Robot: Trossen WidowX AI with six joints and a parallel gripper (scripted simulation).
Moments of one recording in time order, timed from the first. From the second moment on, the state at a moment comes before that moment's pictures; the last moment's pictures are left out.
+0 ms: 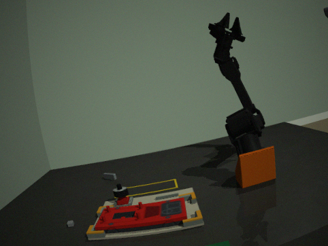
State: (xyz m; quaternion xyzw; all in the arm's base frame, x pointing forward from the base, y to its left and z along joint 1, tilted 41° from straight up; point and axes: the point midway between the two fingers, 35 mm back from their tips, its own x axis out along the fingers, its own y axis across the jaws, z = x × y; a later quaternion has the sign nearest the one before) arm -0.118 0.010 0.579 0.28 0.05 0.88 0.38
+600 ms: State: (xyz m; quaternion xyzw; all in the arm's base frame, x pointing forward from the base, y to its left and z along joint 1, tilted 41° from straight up) arm 0.052 0.213 0.531 0.32 0.21 0.64 0.66
